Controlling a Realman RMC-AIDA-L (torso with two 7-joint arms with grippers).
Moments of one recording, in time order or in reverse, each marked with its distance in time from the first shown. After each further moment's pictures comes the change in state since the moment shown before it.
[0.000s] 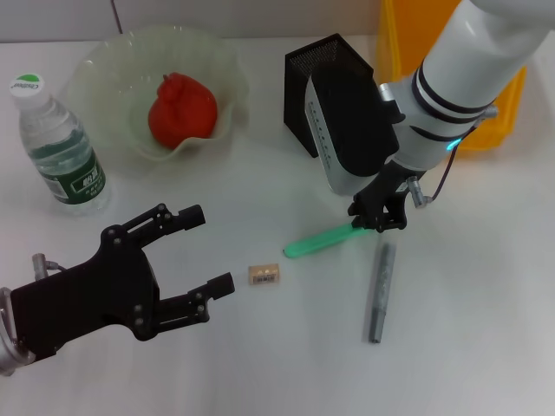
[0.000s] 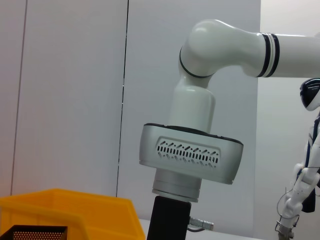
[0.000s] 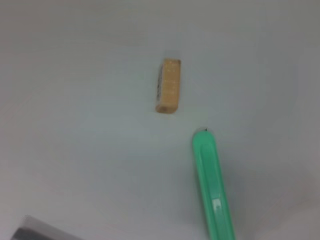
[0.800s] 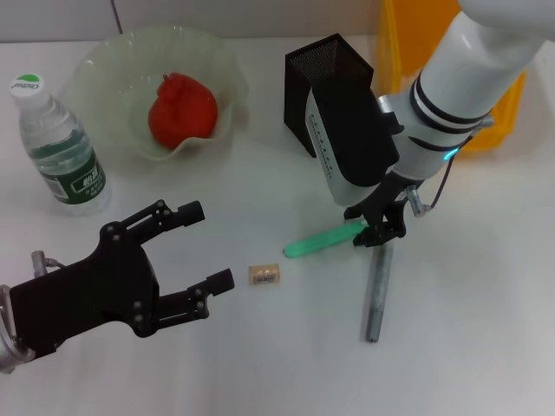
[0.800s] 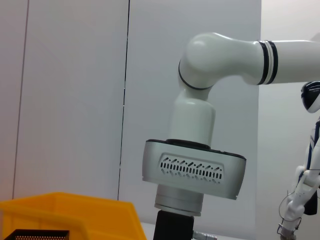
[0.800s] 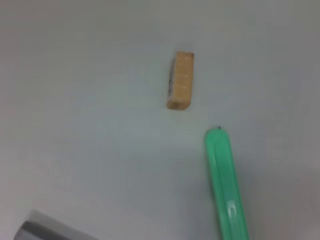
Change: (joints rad) left arm -0.002 0.000 0.000 0.000 -0.009 0.001 0.001; right arm 0.018 0.003 -0.009 0.086 0.029 0.050 -0.052
